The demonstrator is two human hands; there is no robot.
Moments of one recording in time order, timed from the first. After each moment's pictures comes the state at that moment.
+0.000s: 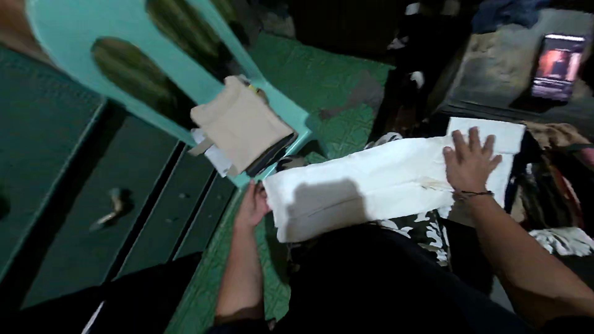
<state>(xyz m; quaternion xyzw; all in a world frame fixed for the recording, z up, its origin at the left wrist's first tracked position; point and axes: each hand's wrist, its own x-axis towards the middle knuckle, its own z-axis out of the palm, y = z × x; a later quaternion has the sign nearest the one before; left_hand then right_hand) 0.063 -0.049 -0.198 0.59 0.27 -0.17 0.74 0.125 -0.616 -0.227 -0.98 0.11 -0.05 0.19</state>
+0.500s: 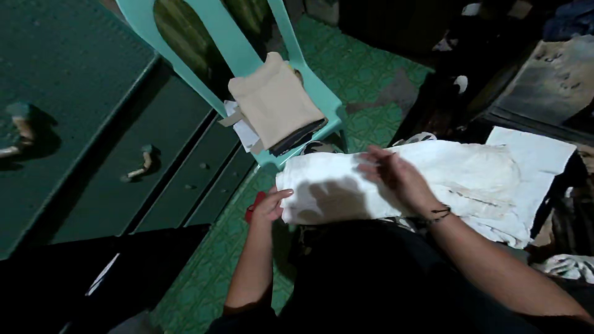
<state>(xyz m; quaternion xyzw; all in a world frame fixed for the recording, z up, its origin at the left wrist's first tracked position) 0.004 -0.060 -0.184 0.55 0.25 -0.15 0.78 0.087 -0.400 -0.126 -0.68 -0.15 0.22 0.68</state>
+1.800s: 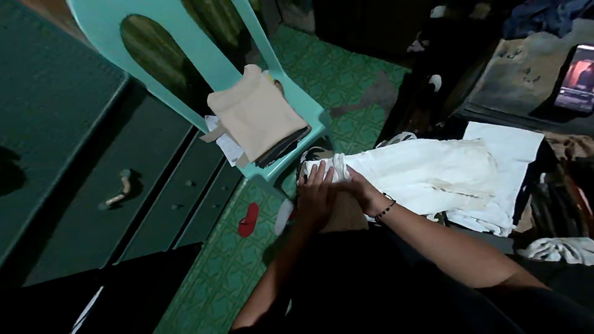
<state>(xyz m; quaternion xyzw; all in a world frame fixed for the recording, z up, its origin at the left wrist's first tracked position) 0.038 -0.181 -0.206 0.95 -0.13 0.07 0.28 0.086 -0.355 -0.169 -0.56 0.03 0.36 0.75</state>
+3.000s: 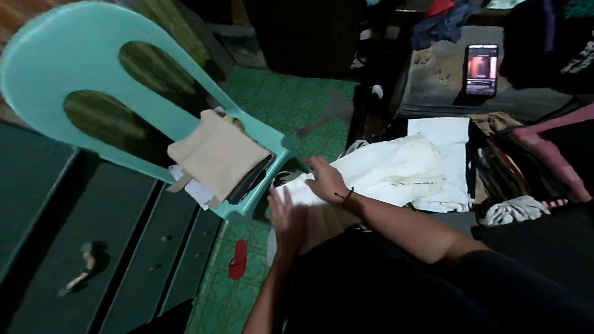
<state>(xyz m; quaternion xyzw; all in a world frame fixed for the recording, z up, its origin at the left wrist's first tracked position) 0.042 -0.191 -0.192 0.96 0.02 0.01 0.27 0.140 -0.354 -0.158 -0.90 -0.04 0.12 0.43</state>
